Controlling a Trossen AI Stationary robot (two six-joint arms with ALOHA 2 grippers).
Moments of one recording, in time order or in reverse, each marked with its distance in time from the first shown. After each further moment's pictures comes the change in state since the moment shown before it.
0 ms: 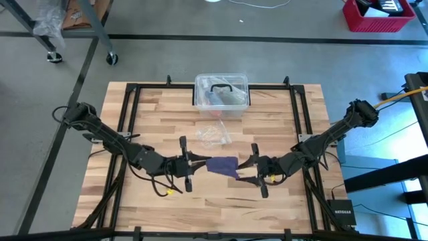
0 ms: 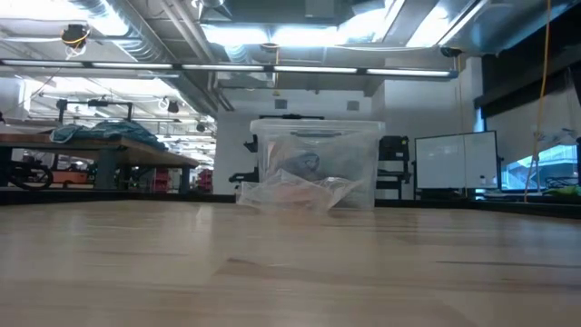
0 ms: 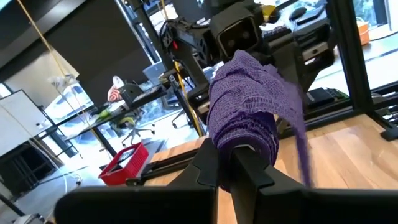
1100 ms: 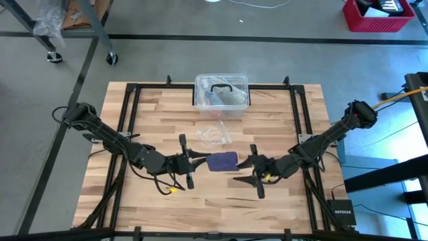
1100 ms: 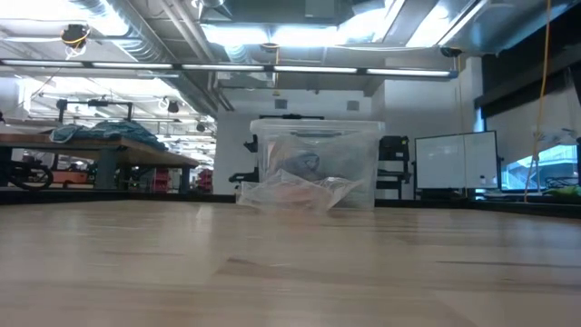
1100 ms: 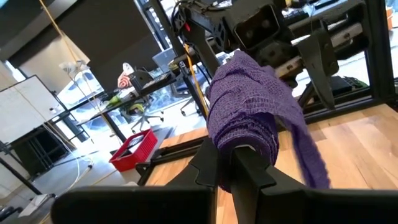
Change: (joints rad) left arm 0.012 0.000 0.000 -0.042 -0.052 -0.035; right arm -0.001 0.042 0.001 0.026 0.047 0.112
